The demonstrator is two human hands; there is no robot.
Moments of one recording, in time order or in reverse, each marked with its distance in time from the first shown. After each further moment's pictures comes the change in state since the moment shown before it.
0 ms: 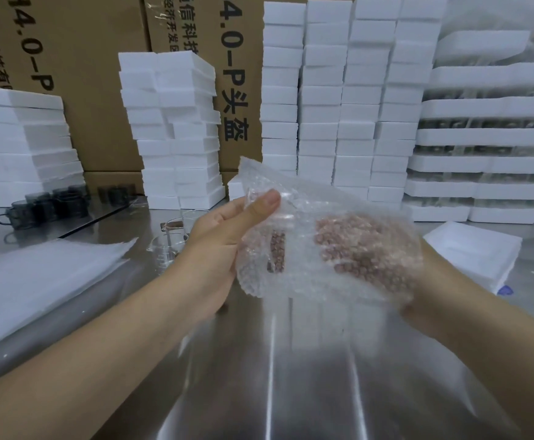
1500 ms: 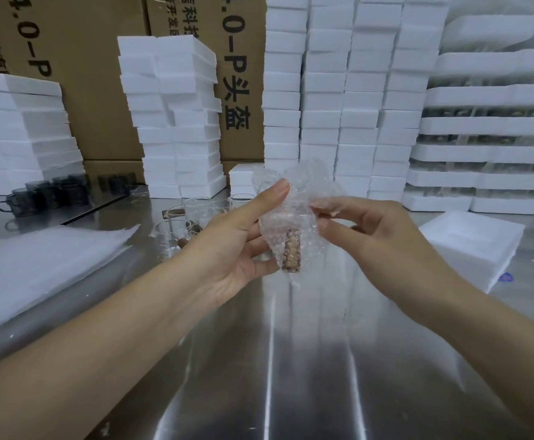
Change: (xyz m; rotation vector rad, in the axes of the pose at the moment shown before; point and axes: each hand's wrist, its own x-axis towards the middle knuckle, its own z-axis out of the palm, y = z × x) left_hand -0.003 -0.002 0.009 -0.087 -0.012 -0.198; right_hand 0.000 0.007 0.017 -0.322 -0.108 -0.429
